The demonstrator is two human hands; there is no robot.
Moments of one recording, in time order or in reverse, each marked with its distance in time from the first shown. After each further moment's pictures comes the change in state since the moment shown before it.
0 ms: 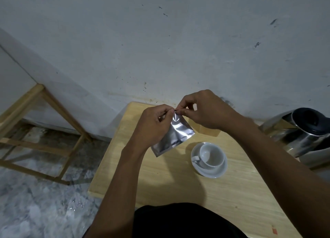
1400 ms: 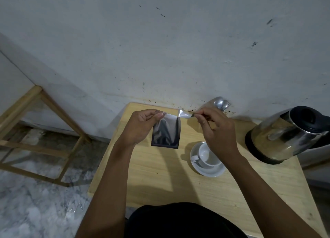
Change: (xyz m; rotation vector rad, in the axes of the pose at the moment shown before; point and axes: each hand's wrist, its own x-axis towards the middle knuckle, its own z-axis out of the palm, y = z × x) left_hand 0.012 -0.046 -0.009 -0.361 -0.067 -0.216; right_hand -0.056 0.031 0.057 0.114 0.701 -0.046
